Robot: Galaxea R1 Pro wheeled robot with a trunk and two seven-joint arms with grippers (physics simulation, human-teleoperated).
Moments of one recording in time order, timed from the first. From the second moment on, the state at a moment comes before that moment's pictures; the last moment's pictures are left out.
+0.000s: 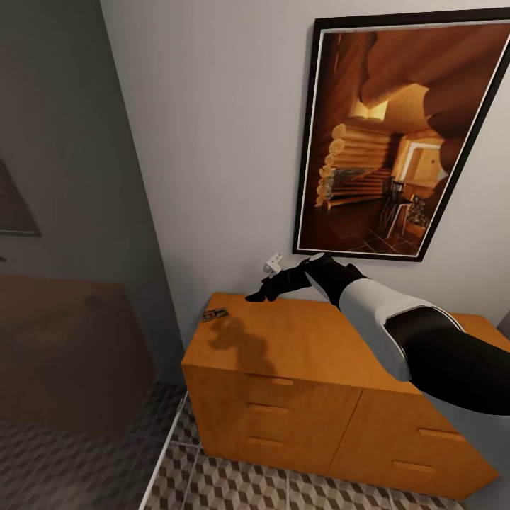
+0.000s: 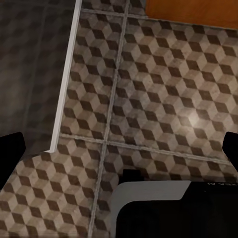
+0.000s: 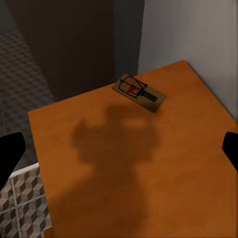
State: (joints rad) left arm -0.34 0.02 -0.53 0.08 0.55 -0.38 0.00; right arm -1.46 0.14 0.30 -0.07 0.20 0.20 0.88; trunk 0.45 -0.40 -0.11
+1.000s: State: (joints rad) left arm -0.33 0.02 -0.53 0.08 0.55 -0.38 0.00; right arm -1.41 0.17 0.31 -0.02 0.20 0.20 0.81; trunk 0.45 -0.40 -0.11
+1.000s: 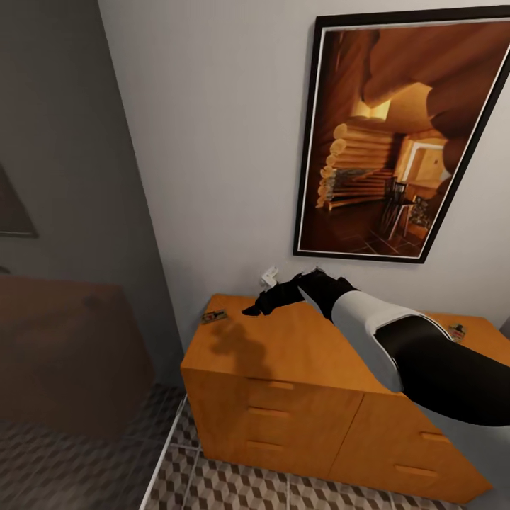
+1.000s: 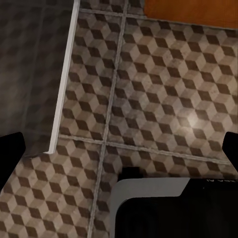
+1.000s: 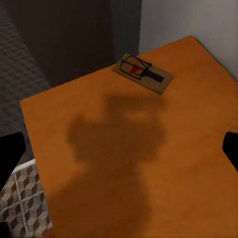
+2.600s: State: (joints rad) left arm -0.33 0.02 -0.53 0.08 0.55 -0.38 0.00; right arm -1.38 0.17 0.30 -0.02 0.20 0.14 0.81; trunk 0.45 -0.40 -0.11
